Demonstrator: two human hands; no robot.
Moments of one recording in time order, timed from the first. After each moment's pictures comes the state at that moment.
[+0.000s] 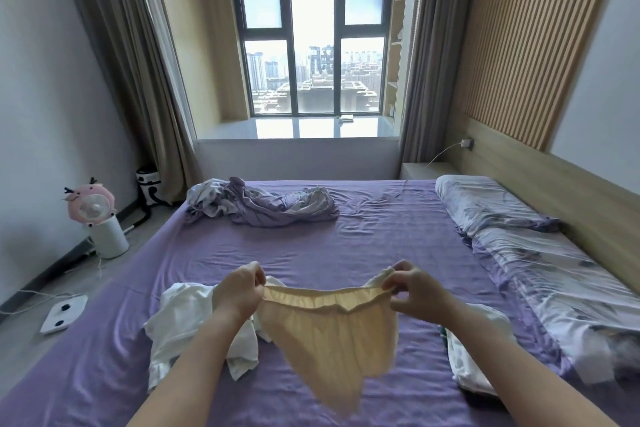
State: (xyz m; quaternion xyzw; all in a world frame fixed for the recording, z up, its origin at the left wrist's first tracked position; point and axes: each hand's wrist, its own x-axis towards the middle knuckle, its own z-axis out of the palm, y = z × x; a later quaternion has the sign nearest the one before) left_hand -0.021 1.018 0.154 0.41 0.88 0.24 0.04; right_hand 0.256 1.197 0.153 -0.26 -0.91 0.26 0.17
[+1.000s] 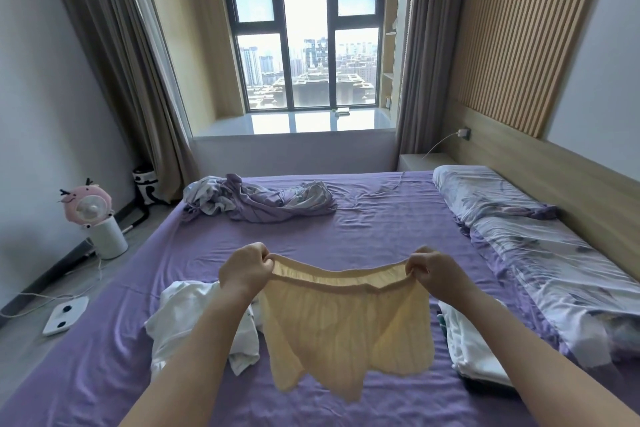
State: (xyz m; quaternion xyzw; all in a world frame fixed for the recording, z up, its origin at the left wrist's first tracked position) left_hand -0.014 1.045 0.176 0.40 0.89 0.23 0.02; right_hand 0.277 1.220 0.154 -0.36 -0.88 0.20 0.23
